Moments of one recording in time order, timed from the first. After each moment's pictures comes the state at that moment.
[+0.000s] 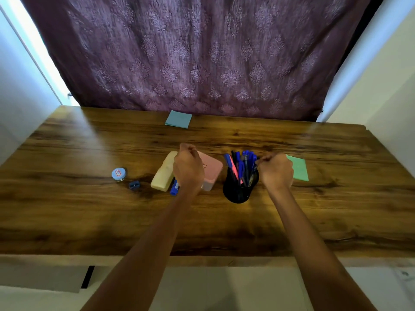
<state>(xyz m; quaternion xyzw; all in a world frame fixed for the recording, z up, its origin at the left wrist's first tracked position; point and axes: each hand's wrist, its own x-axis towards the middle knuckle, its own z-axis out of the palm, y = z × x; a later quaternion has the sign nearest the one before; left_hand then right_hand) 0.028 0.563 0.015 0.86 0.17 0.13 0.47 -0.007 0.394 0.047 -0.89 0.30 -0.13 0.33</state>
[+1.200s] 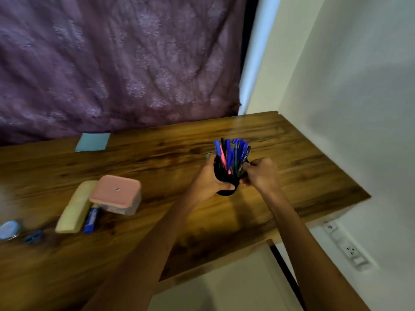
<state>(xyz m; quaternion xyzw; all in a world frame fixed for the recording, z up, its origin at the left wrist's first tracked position) 0.008 0.359 0.008 0.77 -0.23 -0.19 0.56 -0.055 0.229 0.051 -0.79 0.35 -0.11 0.49</state>
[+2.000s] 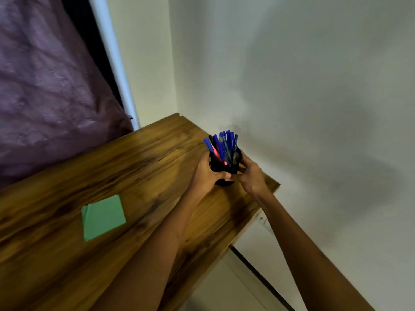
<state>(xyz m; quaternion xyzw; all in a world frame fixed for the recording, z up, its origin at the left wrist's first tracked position) -0.015 0.031 -0.006 0.70 -0.34 -0.27 0.58 -0.125 -0.055 0.008 -0.73 0.32 -0.22 0.56</state>
